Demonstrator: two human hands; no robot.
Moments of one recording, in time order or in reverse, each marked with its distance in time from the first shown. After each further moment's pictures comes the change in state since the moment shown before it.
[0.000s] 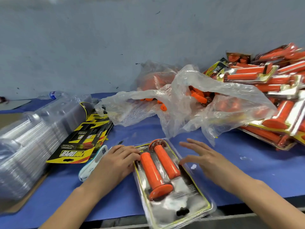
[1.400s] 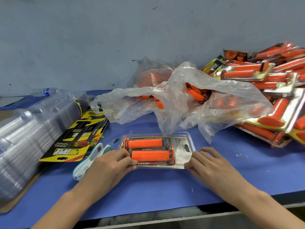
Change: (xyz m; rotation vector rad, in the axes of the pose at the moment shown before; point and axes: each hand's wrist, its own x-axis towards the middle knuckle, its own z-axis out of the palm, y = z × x) left_hand -0.010 0.008 -0.005 -0.050 -0.004 -0.081; right_hand -0.021 -0.015 0.010 -0.428 0.390 -0.149
